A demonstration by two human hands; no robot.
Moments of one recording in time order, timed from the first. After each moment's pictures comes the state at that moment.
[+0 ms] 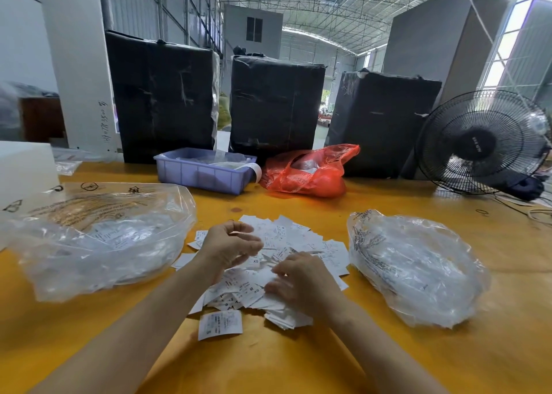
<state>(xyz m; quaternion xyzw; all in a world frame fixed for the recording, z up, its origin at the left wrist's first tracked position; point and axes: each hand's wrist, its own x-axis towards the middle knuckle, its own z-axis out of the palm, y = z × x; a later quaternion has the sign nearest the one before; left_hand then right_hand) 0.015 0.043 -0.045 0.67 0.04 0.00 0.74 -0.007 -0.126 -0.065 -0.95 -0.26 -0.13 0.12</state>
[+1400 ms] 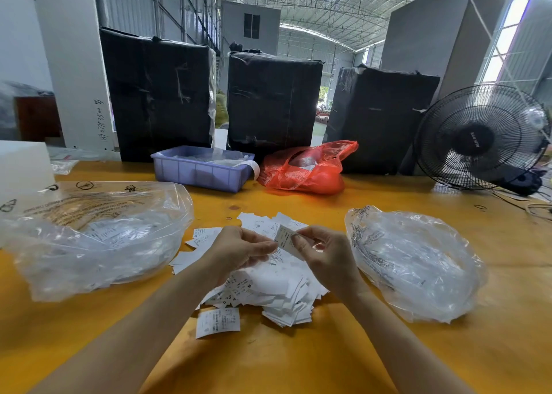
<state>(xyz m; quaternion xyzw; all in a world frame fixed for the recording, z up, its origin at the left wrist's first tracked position) 0.006 0.029 -0.041 0.73 -0.02 -0.05 0.68 -0.003 -0.148 -0.049 -0.82 -0.18 -0.23 0.49</state>
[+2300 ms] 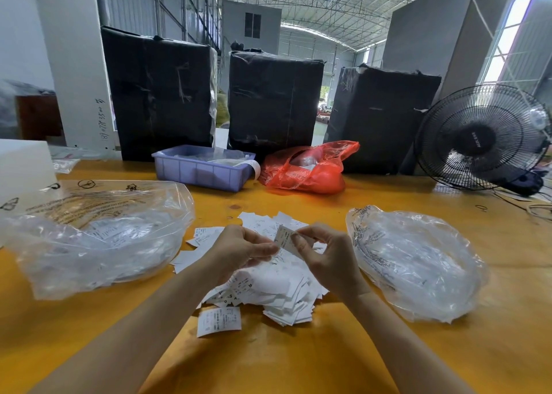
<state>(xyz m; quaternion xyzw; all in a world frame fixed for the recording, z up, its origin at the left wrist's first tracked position) 0.006 0.030 -0.041 0.74 -0.03 -0.06 0.67 -0.004 -0.148 -0.049 -0.81 -0.24 -0.31 0.44</state>
